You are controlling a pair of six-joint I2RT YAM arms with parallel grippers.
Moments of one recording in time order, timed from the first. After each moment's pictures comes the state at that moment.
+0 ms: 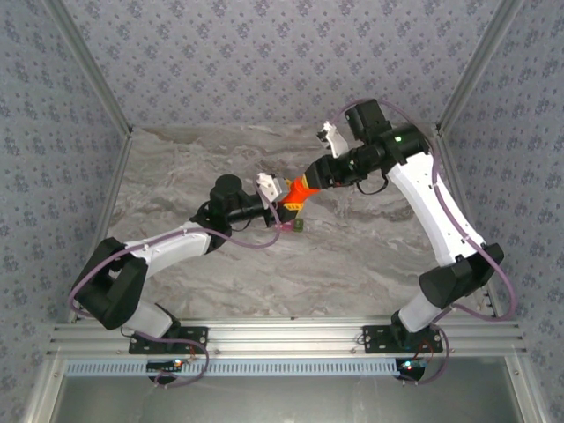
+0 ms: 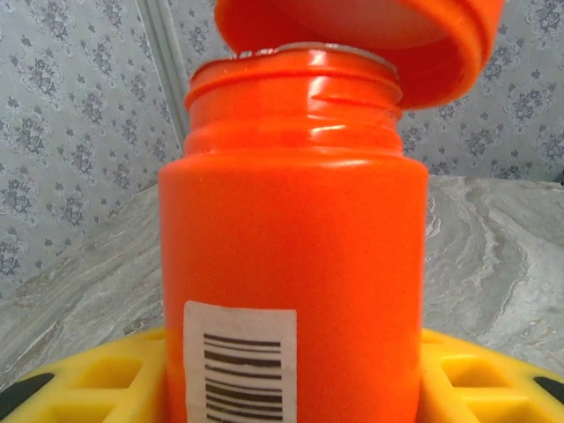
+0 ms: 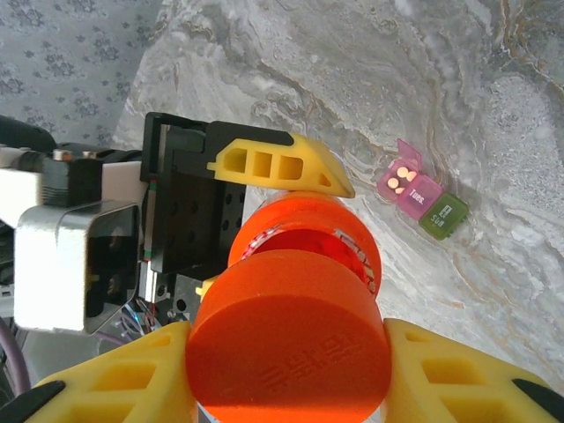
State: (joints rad) left arm -0.67 1.48 0.81 0.55 0.56 0.18; right arm 0.44 1.60 1.87 -1.29 -0.55 0.14
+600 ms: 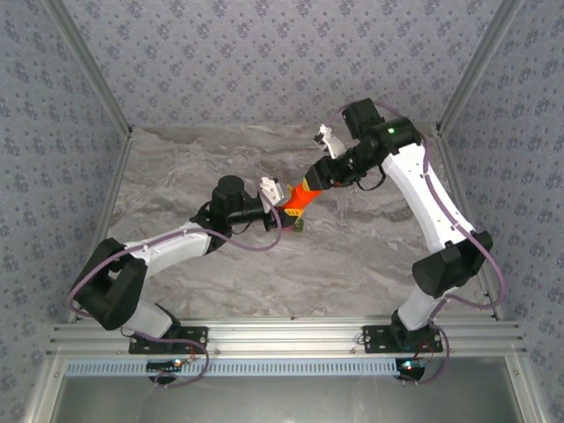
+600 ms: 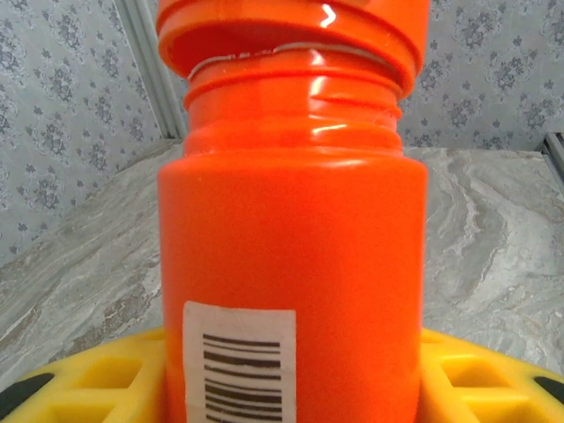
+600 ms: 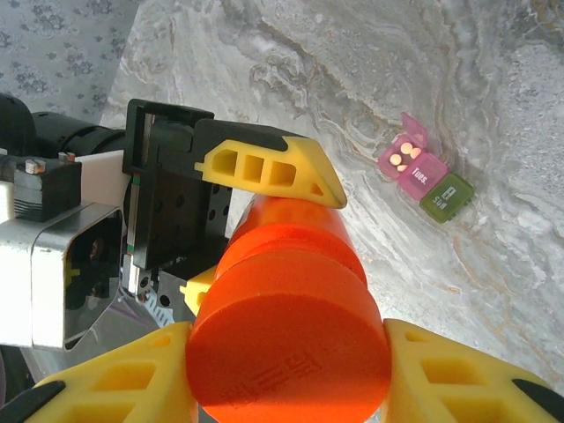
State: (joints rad) left arm -0.68 1.47 0.81 0.46 0.59 0.23; right arm 0.41 1.69 1.92 -1.38 -0.61 0.02
